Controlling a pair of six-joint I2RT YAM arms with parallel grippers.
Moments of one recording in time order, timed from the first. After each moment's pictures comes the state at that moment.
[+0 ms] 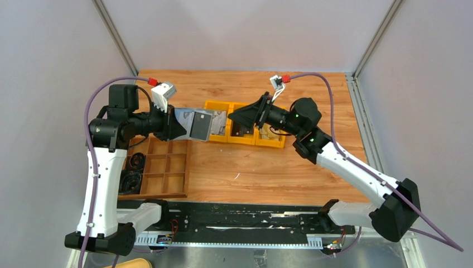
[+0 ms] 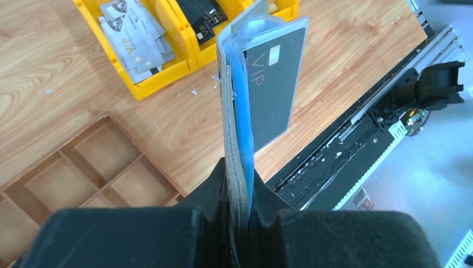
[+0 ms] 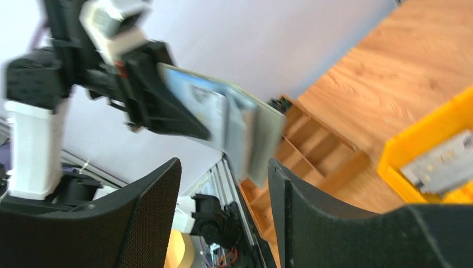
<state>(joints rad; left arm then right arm) -0.08 1.06 1.51 -1.20 0.68 0.17 0.70 1.22 0.96 0.40 -0.46 0.78</state>
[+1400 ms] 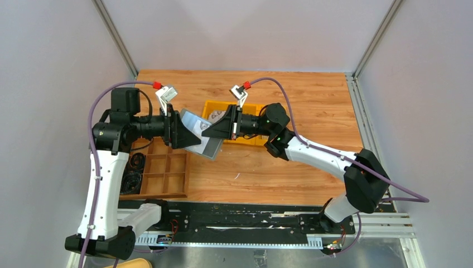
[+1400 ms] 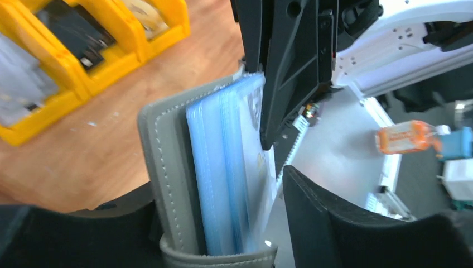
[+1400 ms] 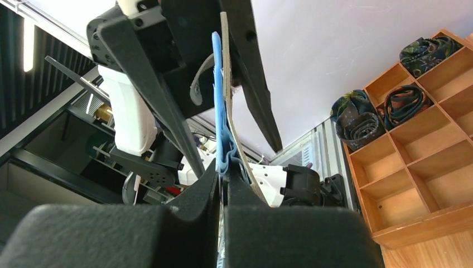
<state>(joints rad) -0.07 1.03 1.46 -1.12 1.00 0.06 0.86 1.51 1.06 0.79 -0.70 1.13</state>
